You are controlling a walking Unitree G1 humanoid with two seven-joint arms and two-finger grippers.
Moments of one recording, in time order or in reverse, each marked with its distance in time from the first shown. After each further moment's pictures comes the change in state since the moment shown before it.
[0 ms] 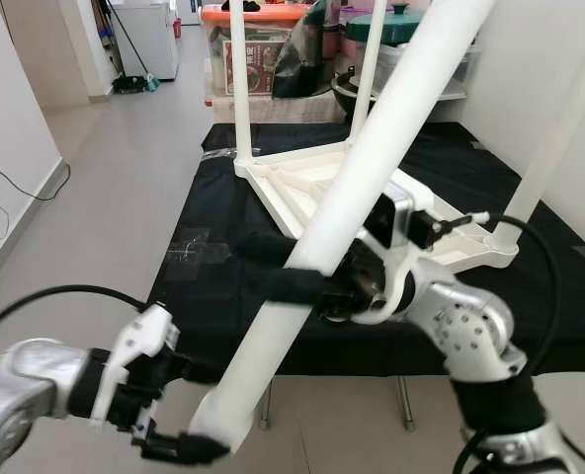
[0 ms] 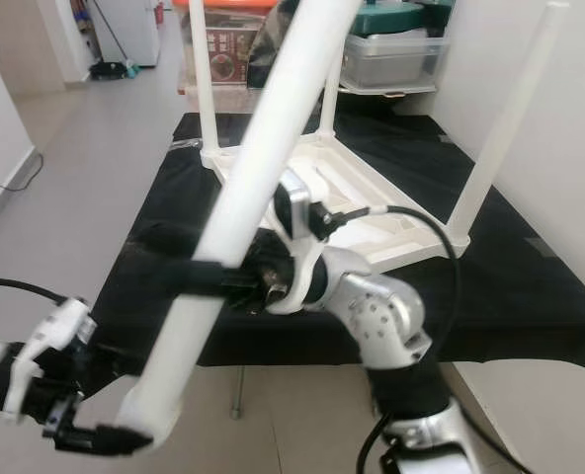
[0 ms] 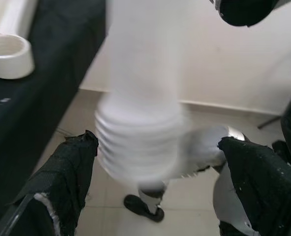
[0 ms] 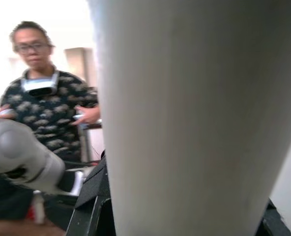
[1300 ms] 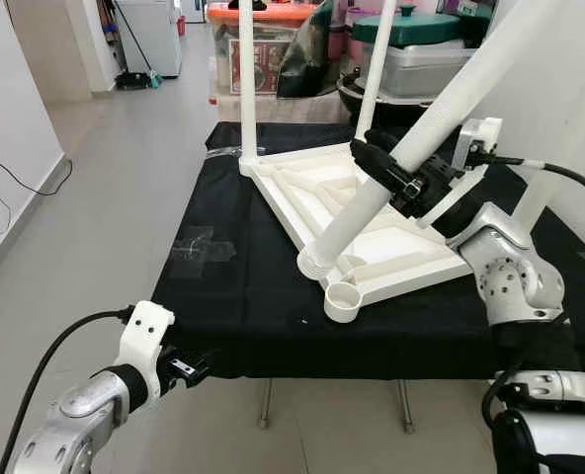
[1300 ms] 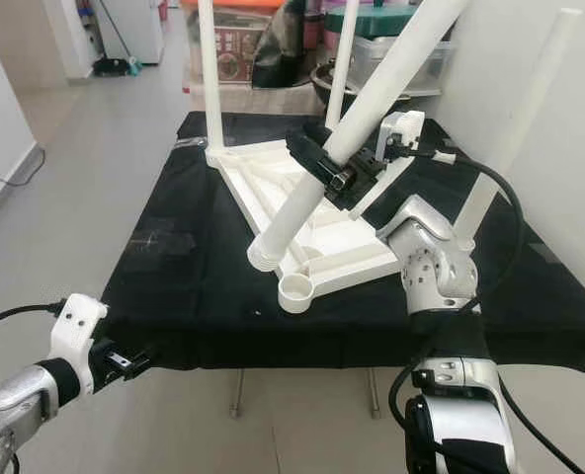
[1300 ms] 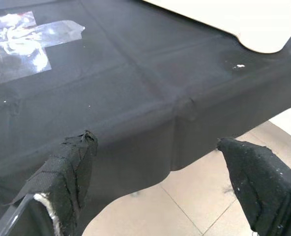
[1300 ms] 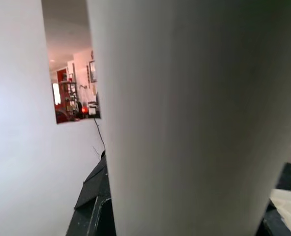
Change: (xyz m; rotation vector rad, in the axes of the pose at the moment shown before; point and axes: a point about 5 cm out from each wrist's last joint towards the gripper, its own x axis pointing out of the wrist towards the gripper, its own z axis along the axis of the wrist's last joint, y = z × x) left arm 0.032 0.045 -0.062 -0.187 -0.063 0.914; right arm -0.078 -0.061 0.046 -0.364 -0.018 -0.768
